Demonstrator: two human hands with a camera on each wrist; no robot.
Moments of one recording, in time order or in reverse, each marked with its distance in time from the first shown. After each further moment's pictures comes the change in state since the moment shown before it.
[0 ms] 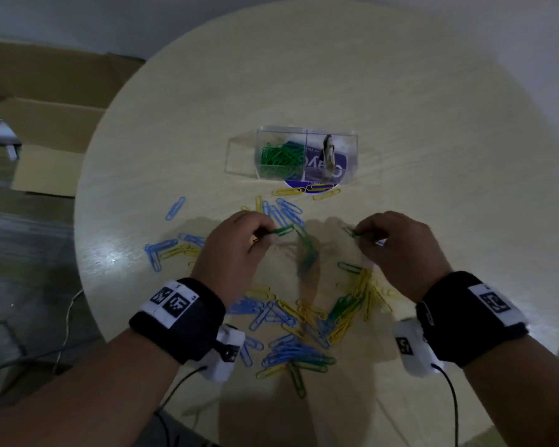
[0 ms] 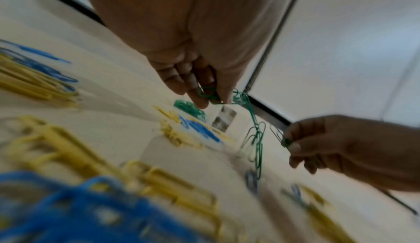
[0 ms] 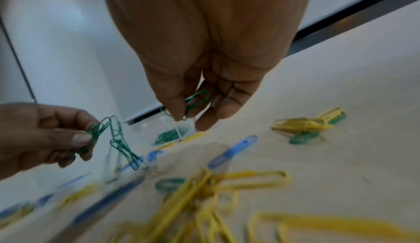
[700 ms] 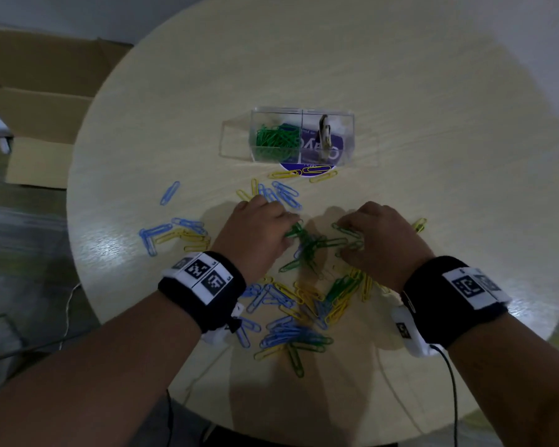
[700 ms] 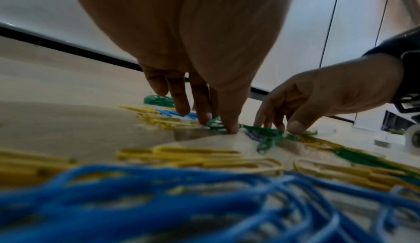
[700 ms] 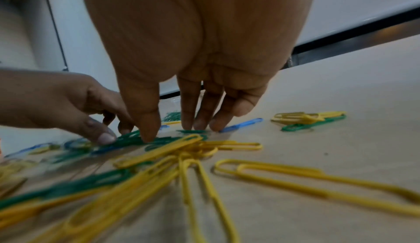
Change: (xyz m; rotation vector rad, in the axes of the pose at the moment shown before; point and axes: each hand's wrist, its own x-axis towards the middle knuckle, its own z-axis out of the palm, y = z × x) left_hand 0.010 0.003 0.027 0.624 -0.212 0.322; right_hand -0.006 0.009 0.021 -0.263 -0.240 -0.071
